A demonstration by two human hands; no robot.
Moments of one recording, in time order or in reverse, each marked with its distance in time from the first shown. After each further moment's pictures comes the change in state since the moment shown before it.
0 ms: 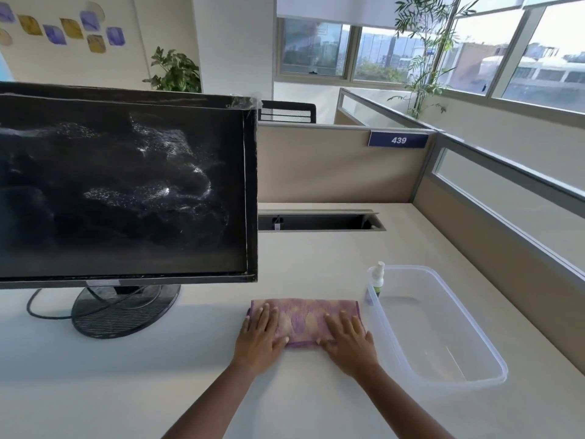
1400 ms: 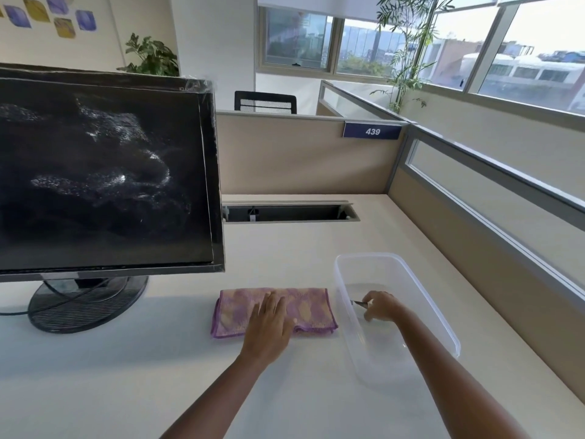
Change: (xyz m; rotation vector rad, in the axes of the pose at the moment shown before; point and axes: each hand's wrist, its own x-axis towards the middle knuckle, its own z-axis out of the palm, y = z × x) left_hand -0.003 0.078 -0.011 -0.227 0.161 0.095; right_hand 0.033 0.130 -0.066 0.252 -0.171 0.310
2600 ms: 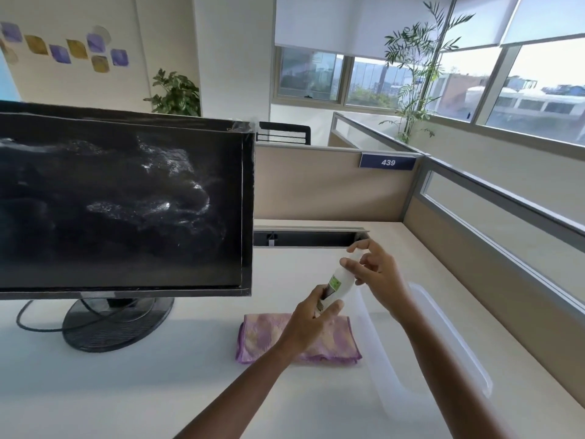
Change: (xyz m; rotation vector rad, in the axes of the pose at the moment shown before) left_hand 0.011 0.037 -0.081 -1.003 0.032 0.157; right_hand -0.119 -0.129 -0.064 0.755 0.438 -0.702
